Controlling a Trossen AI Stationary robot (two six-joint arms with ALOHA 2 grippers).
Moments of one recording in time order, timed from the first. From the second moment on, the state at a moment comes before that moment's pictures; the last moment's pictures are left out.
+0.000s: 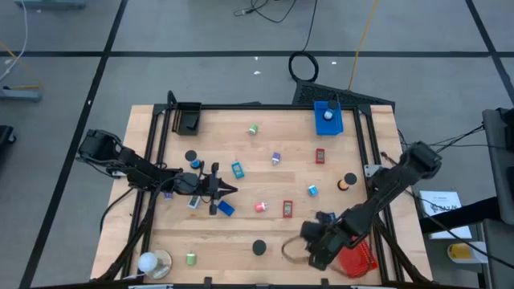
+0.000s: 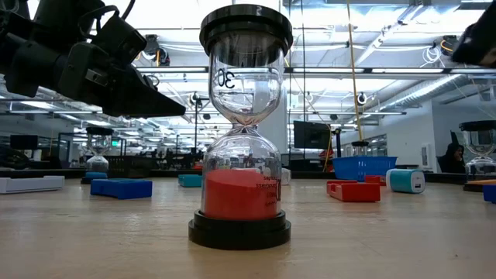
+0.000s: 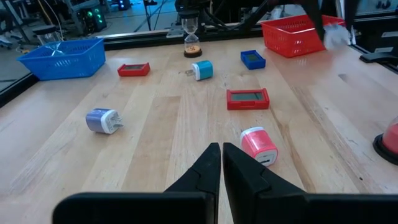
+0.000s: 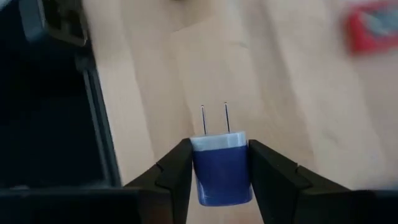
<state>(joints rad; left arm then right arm) -0.25 1.47 0.27 0.94 -0.24 0.02 0.74 1.61 1.11 -0.59 0.13 1.07</state>
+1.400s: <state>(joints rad) -0.25 1.47 0.27 0.92 -0.24 0.00 1.01 1.56 0.92 -0.81 0.13 2.18</state>
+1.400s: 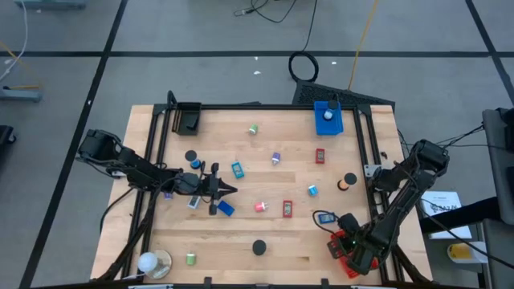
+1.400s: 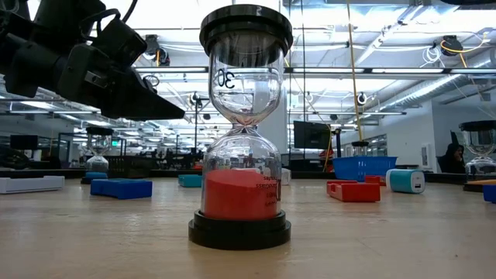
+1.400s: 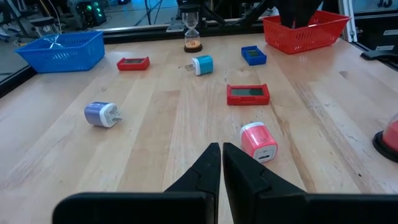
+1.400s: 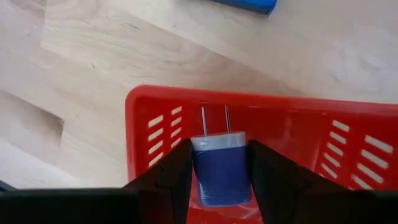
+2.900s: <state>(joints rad) -0.25 1.47 0.27 0.92 -0.24 0.00 0.90 1.24 0.89 -0.72 0.48 1.22</state>
